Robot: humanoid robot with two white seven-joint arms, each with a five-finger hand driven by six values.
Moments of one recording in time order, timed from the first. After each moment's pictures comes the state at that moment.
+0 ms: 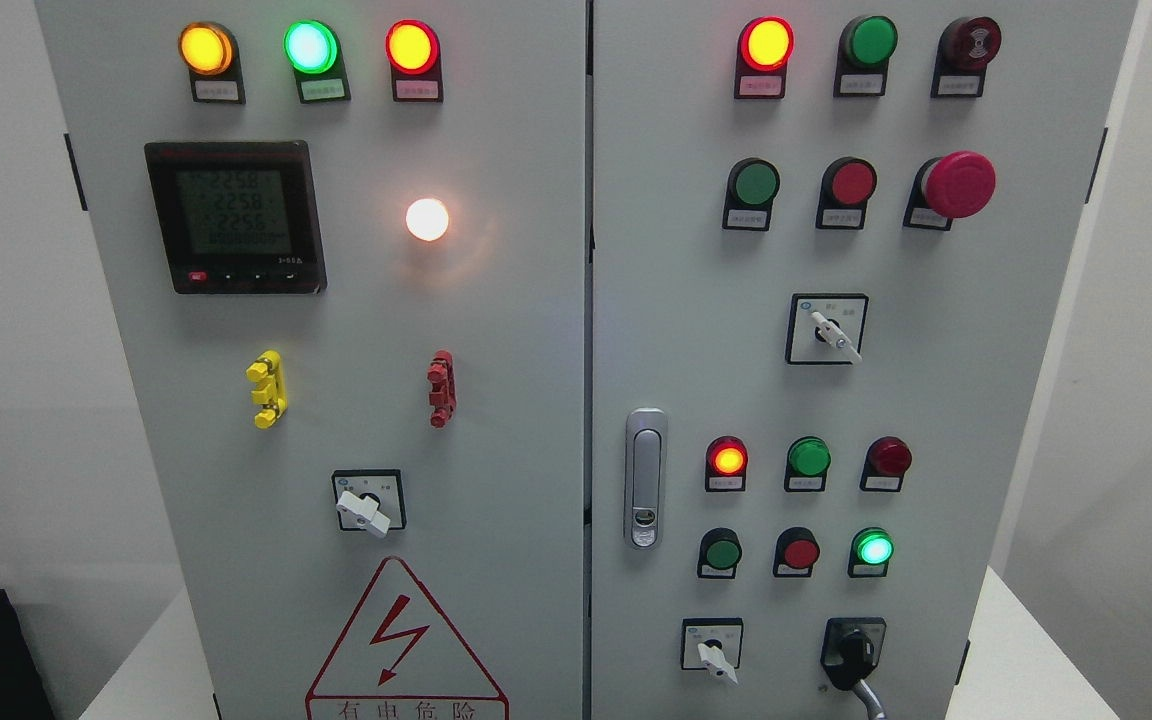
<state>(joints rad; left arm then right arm) 0.03 -0.08 -0.01 -0.09 0.03 -0.03 -0.03 0.03 -0.02 0.14 -1.65 -0.07 -0.28 -0.17</state>
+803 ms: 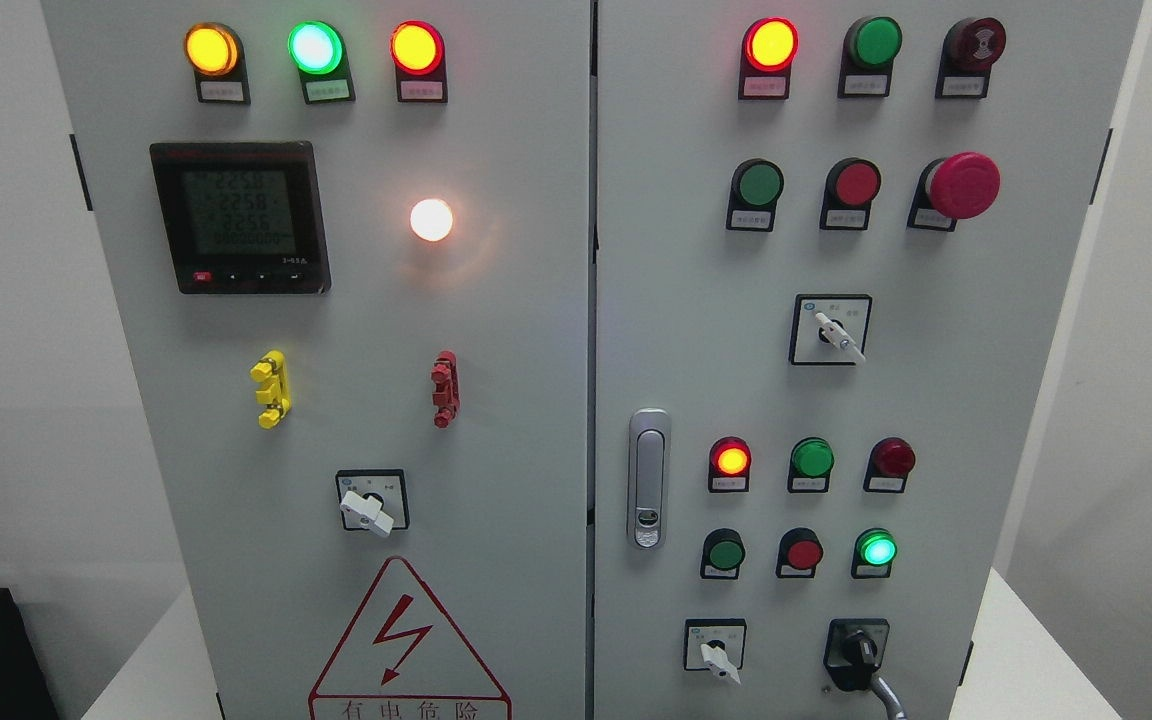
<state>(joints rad) 0.03 -0.08 -0.01 -0.09 0.03 -0.03 -0.03 0.05 -0.03 0.12 -1.66 -0.09 -0.29 -0.17</state>
